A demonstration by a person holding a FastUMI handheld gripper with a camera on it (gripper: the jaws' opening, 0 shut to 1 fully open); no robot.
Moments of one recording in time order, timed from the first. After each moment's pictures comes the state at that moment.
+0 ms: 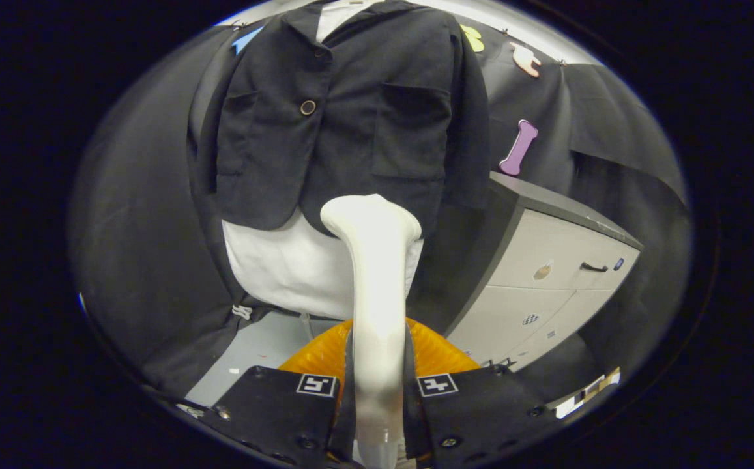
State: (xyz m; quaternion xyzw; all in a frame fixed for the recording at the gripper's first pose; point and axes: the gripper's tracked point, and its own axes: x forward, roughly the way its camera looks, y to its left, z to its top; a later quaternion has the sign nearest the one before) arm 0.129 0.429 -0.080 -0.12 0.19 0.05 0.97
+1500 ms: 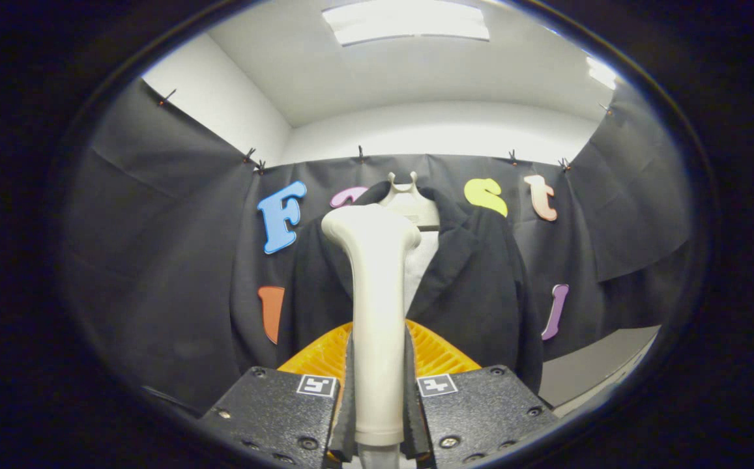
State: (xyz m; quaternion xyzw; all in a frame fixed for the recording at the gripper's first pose) arm 0.102 0.625 0.272 -0.02 -0.23 0.17 0.96
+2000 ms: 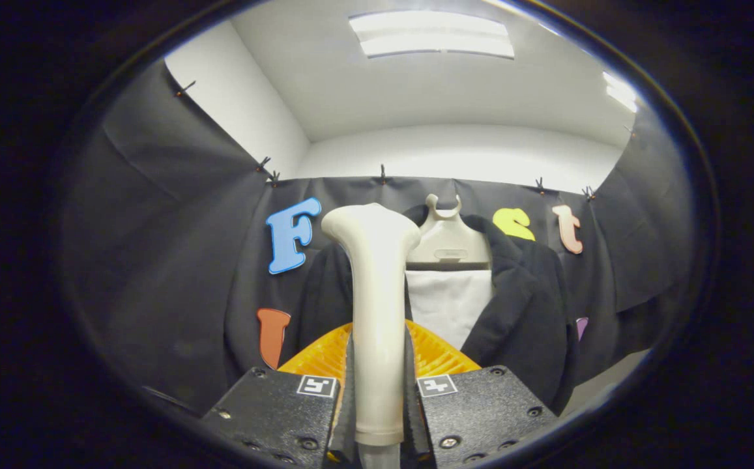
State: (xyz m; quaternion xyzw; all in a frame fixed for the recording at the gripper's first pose) arm 0.154 0.690 0.326 -0.06 -0.29 0.18 0.94
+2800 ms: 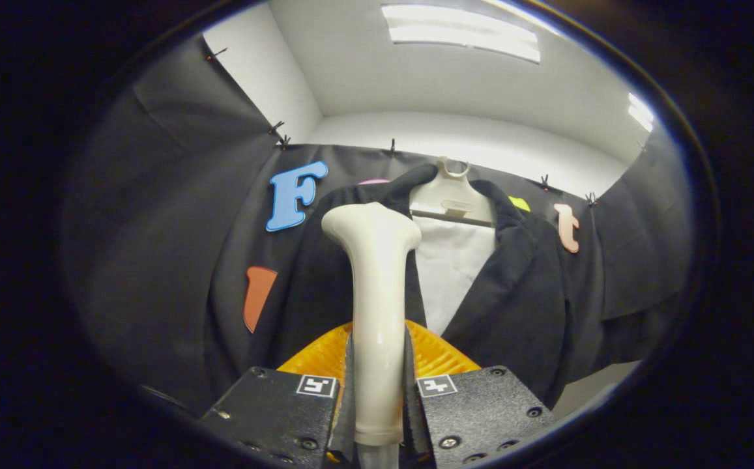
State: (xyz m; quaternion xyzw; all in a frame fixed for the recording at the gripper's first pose) arm 0.178 0.670 0.248 -0.11 -0.25 0.15 0.95
